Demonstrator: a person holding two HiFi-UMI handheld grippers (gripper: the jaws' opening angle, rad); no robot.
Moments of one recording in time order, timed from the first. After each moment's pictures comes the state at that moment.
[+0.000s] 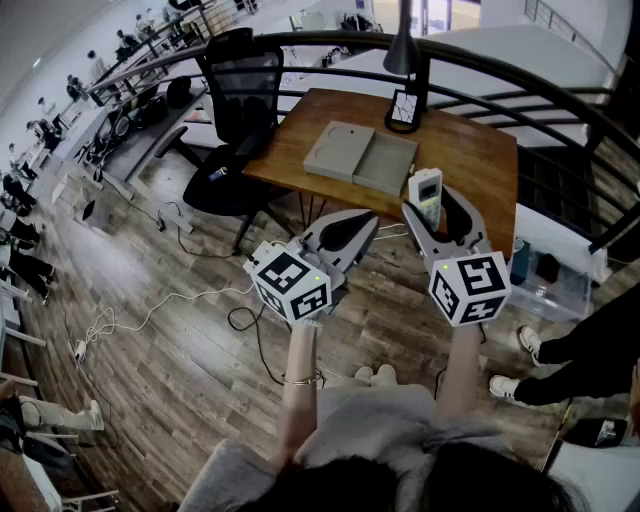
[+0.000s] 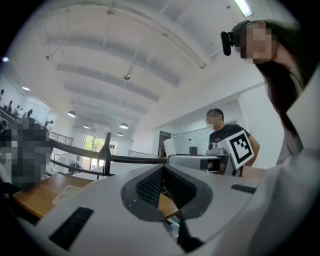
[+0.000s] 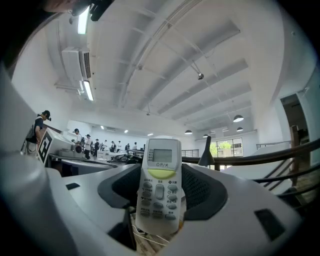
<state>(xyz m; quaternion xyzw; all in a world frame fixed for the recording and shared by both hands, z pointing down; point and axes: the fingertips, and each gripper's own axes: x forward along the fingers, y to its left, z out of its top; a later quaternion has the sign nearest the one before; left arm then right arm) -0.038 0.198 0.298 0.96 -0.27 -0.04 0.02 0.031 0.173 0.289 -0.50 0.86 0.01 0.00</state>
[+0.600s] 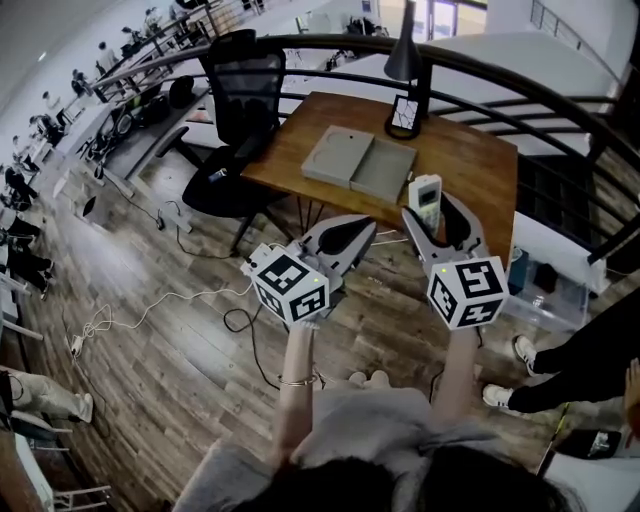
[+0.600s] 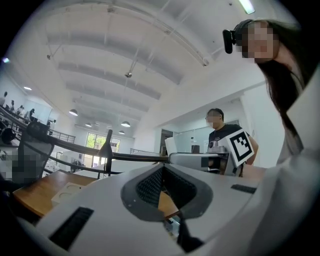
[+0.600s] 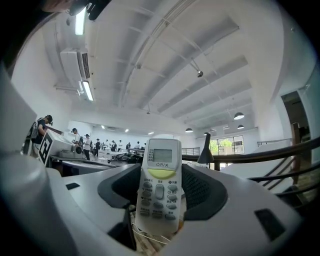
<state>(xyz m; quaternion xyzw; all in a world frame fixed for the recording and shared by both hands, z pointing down) -0.030 0.190 0.303 0.96 -0.28 -0.03 0.03 0.042 0.164 0.291 -0.50 0.87 0.00 0.00</state>
